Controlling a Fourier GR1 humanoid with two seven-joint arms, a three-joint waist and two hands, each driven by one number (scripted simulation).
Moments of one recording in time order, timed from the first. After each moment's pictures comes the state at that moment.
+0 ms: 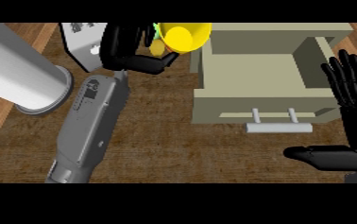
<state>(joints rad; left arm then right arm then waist) -0.79 0.01 0.08 -1.05 0.15 -0.03 -0.42 -0.06 -0.18 -0.19 -1.93 -0.05 0.21 -0.01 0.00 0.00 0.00</state>
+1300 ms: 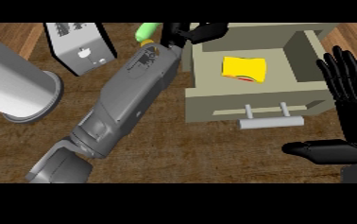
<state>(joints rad) -1.24 0.00 -0.29 -0.53 0.48 0.32 -0.37 -0.10 -0.19 -0.19 -1.88 -0.06 0.24 -0.06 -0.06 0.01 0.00</state>
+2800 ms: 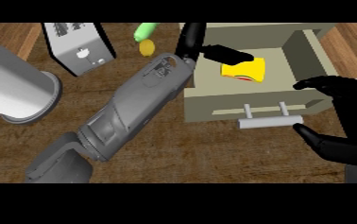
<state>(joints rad) -1.27 0.00 -0.62 -0.51 0.67 0.51 -0.40 -0.13 -0.21 -0.18 -1.91 -0.24 0.36 0.01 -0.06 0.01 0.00</state>
